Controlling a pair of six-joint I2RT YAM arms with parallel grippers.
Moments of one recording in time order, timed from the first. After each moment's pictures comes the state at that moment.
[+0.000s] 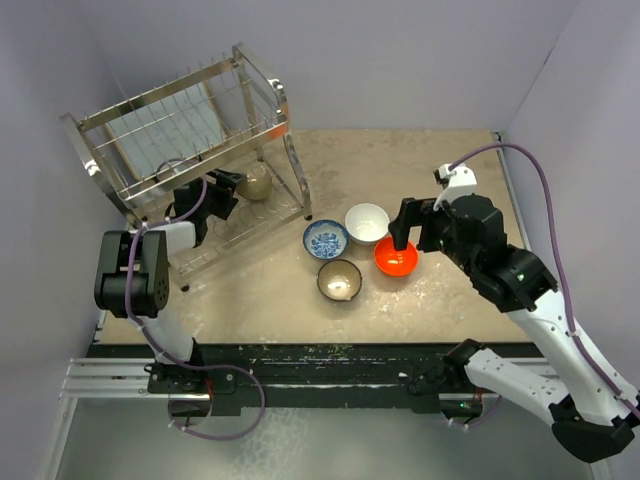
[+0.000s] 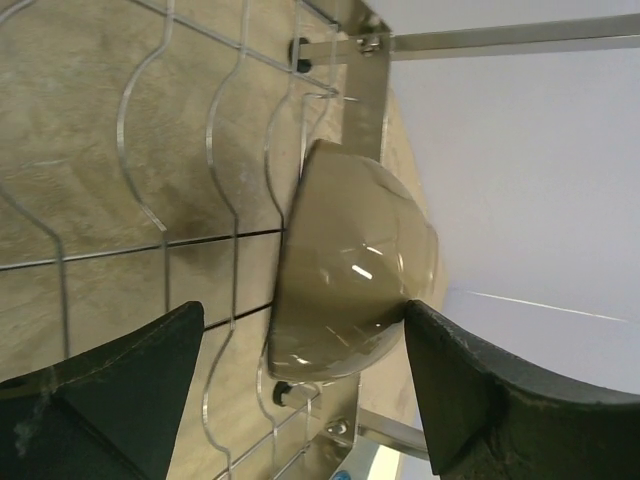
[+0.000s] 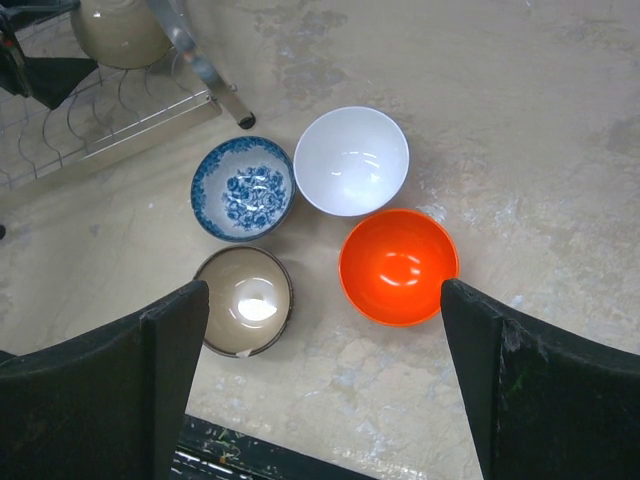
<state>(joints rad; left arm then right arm) 0.00 1.74 0.85 0.51 0.21 -1.19 0.60 0.88 1.16 -0.74 0.26 0.31</state>
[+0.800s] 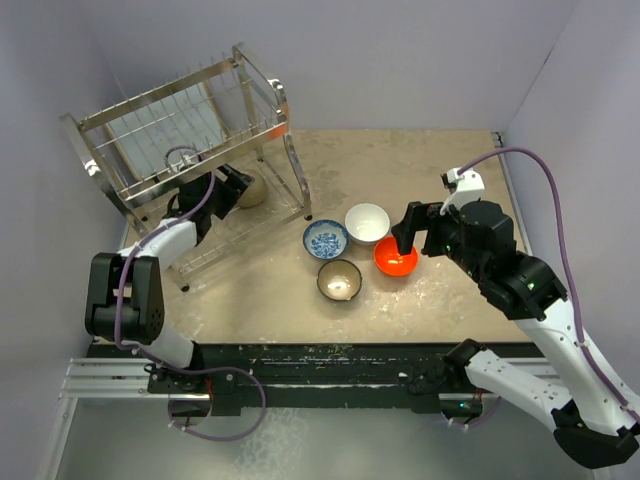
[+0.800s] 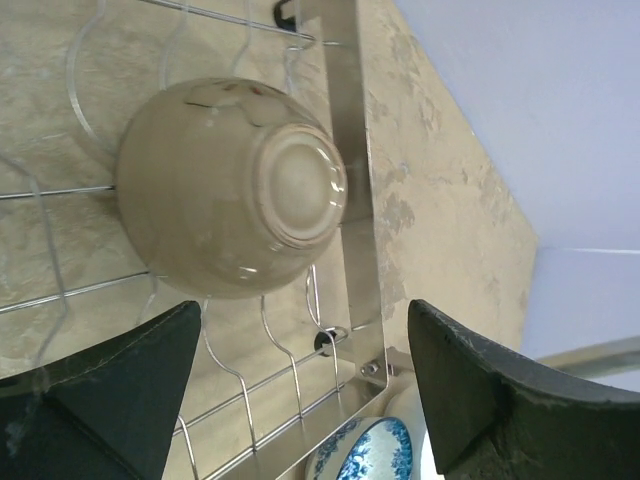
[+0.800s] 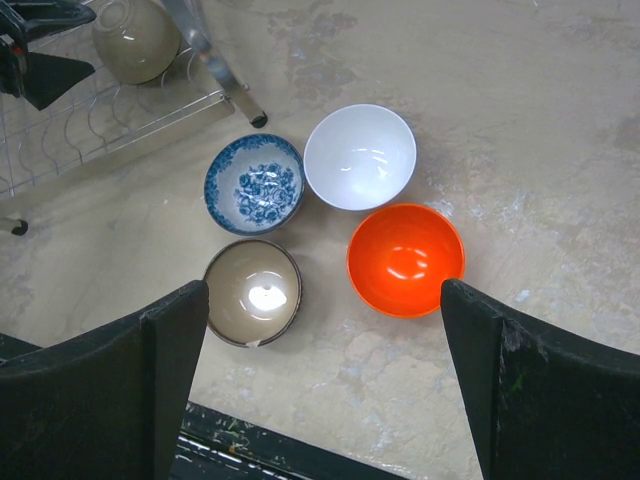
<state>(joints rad) -0.07 1.57 0.90 0.19 0.10 -0.96 0.60 0.83 1.16 -0.77 0.24 0.32</state>
